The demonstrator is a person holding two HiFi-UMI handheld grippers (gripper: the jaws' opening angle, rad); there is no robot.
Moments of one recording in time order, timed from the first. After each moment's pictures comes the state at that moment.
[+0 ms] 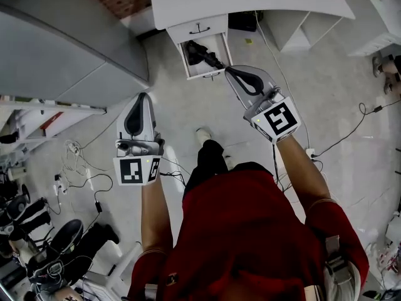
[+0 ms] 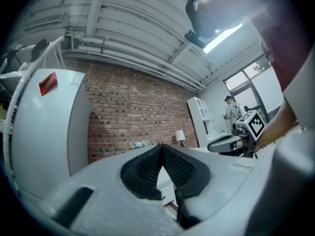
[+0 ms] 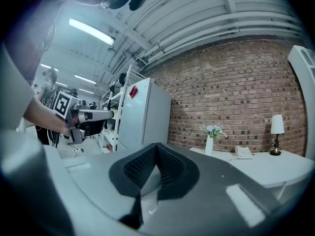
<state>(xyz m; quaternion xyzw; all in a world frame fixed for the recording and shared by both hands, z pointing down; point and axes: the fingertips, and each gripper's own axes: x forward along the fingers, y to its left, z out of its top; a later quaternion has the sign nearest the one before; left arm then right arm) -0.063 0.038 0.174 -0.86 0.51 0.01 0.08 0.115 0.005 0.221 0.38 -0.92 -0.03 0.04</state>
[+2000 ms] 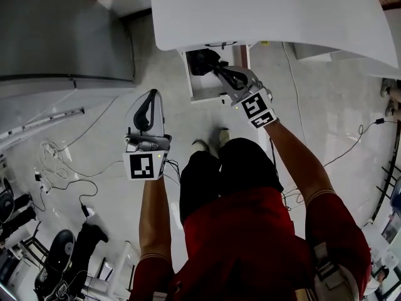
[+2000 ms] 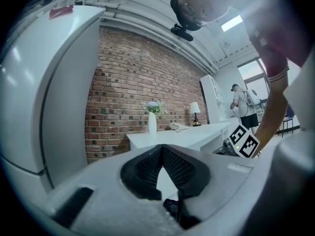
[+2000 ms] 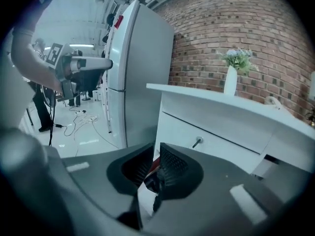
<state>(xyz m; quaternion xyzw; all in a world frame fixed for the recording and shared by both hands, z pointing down) -0.131 -0.287 0.458 -0.85 0.53 -0.04 0.01 0.020 -0.333 0.600 0.33 -0.91 0.04 0.26</state>
